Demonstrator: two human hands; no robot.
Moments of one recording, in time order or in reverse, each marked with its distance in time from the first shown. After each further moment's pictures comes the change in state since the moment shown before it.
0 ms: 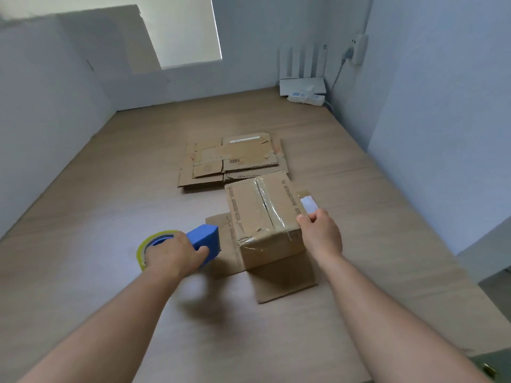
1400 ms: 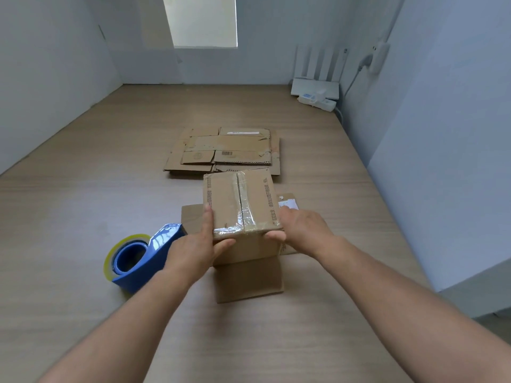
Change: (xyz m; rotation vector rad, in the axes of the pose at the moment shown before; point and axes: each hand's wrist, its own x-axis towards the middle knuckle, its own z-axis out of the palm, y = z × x) left_hand -0.018 0.092 0.031 -0.270 0.046 0.171; right_hand 0.066 0.006 -0.027 -0.833 -0.367 -0.826
